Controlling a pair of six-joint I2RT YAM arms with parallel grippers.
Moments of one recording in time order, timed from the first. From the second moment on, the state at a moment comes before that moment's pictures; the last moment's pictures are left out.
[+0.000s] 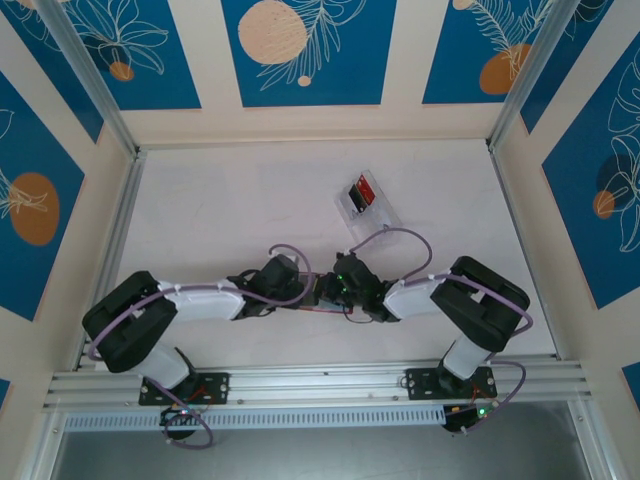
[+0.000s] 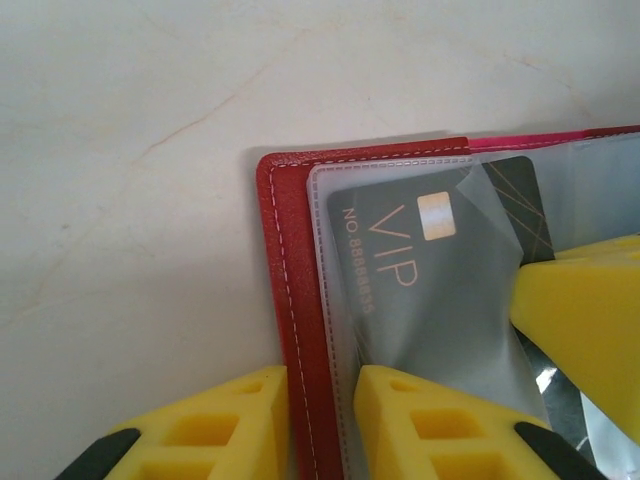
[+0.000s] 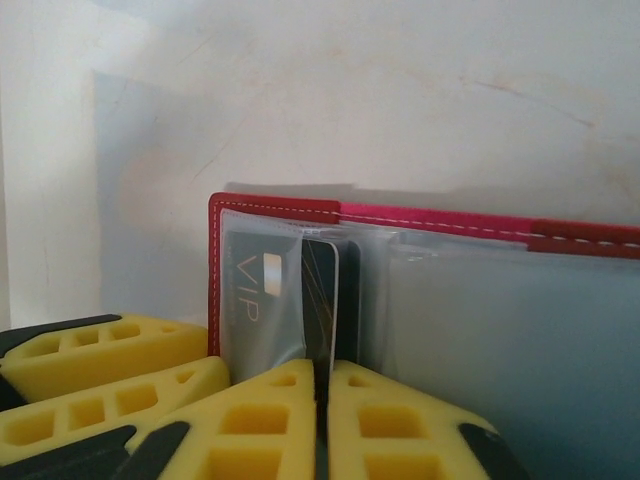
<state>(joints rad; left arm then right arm) -0.86 1.52 0.61 -0.04 -0.08 -0.65 0.86 1.63 0.55 0.36 -0.08 1.07</state>
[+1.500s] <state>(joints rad) -0.89 1.46 0.55 -0.02 -0.08 -0.69 0.87 1.66 0.82 -0.24 -0.16 0.83</state>
